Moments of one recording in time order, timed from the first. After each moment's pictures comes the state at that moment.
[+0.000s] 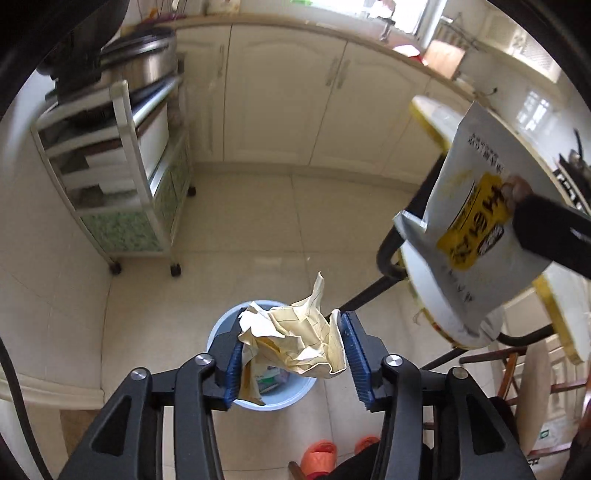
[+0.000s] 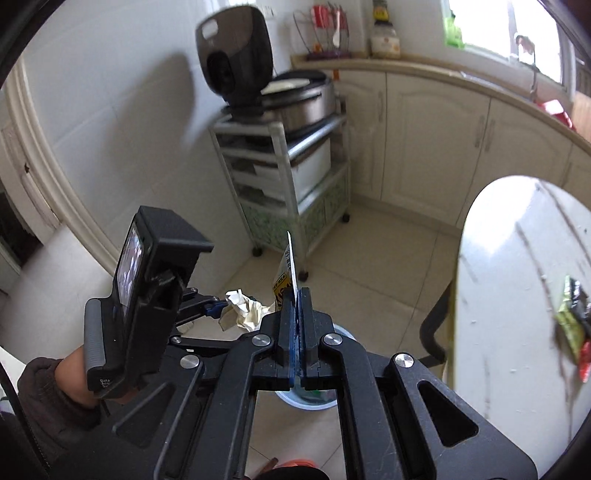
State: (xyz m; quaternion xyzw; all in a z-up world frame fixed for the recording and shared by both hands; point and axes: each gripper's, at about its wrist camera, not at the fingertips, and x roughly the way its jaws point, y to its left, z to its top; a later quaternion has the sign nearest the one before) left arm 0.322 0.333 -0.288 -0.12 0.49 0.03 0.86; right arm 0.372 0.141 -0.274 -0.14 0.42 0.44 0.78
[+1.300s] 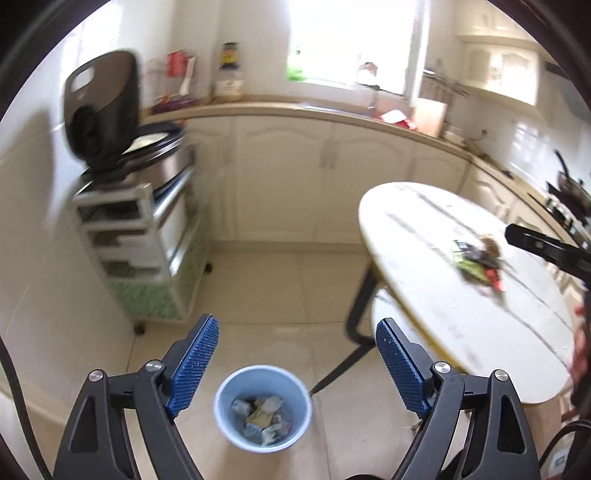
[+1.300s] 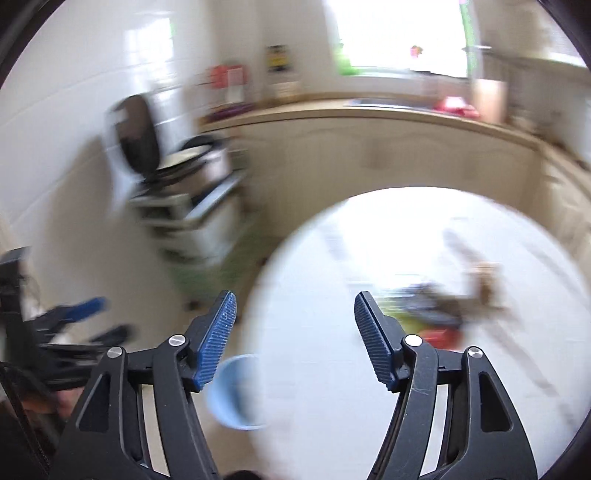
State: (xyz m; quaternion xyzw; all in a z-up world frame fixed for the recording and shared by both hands) left arm 0.221 0.208 -0.162 -0.08 0.35 0.05 0.93; right arm 0.435 -0.036 -0.205 -0.07 0.36 0.28 0.89
